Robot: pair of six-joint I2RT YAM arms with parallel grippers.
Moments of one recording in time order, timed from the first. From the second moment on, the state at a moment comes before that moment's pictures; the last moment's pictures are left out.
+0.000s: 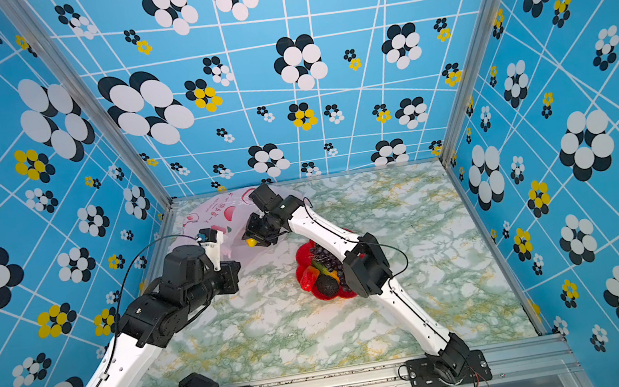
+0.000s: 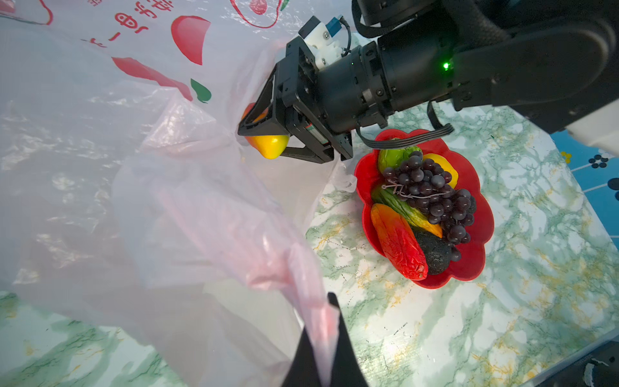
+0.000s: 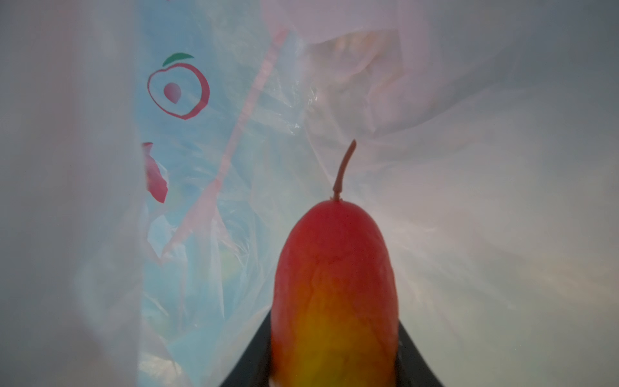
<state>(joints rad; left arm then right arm) -0.48 0.92 1.02 -0.77 -0.01 -0.35 0.76 2.61 2.58 -0.80 -0.43 1.15</state>
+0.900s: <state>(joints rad) -0.48 0.91 0.99 -0.75 0.03 -0.40 0.74 2.52 2.53 -0.63 -0.37 1.08</state>
